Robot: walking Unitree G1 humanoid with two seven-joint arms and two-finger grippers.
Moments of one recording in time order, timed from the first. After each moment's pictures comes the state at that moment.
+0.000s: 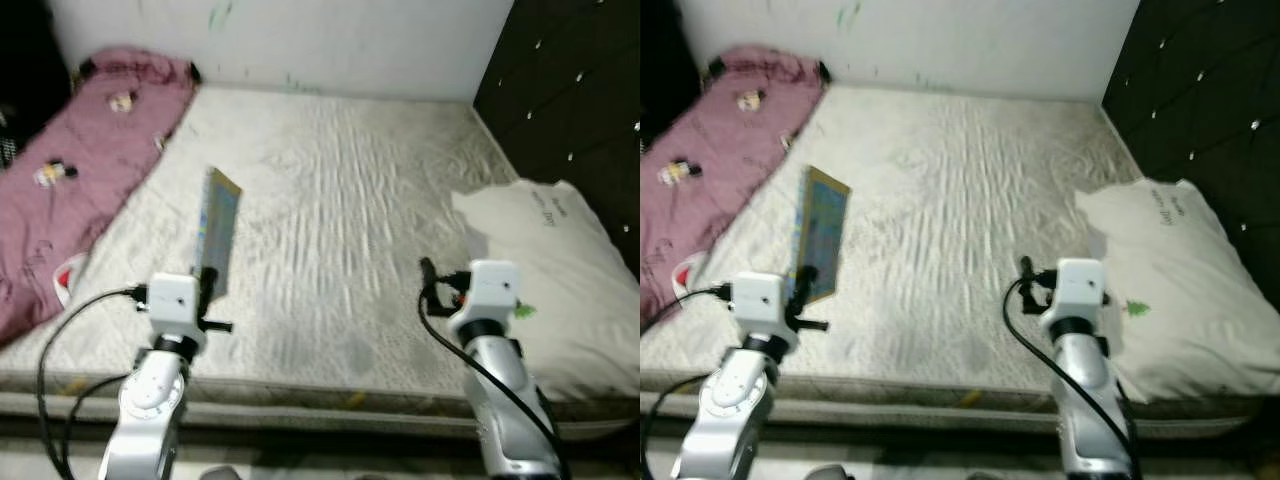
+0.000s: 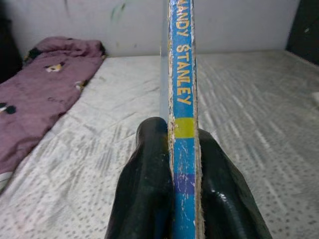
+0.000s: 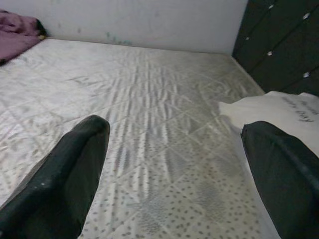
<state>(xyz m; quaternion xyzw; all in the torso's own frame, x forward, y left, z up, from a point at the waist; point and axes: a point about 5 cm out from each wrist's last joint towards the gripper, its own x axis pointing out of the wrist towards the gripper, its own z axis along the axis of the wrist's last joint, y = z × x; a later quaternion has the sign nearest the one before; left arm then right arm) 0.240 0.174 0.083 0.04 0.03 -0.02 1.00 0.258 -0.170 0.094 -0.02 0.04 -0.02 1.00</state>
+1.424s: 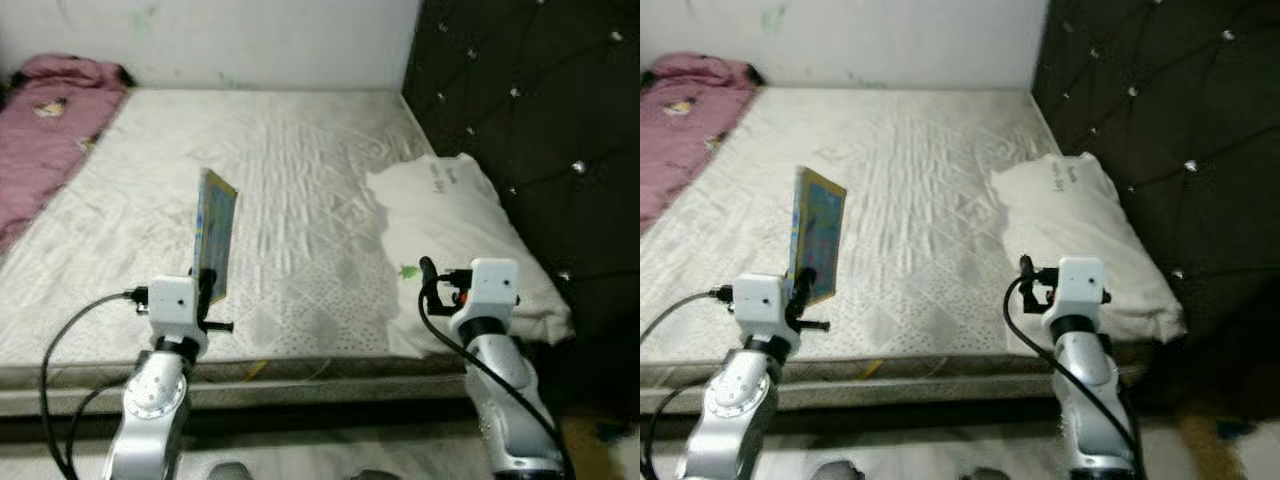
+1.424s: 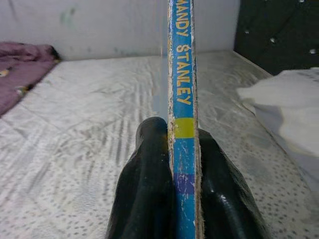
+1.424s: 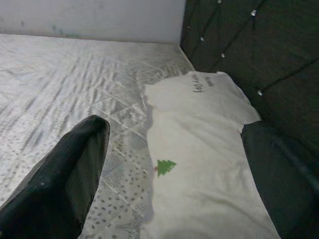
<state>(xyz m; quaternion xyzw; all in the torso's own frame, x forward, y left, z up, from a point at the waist) 0.242 0.170 0.082 0.04 0.02 -0.02 1.00 0.260 -0.177 0.093 -0.02 0.05 -0.03 1.00</state>
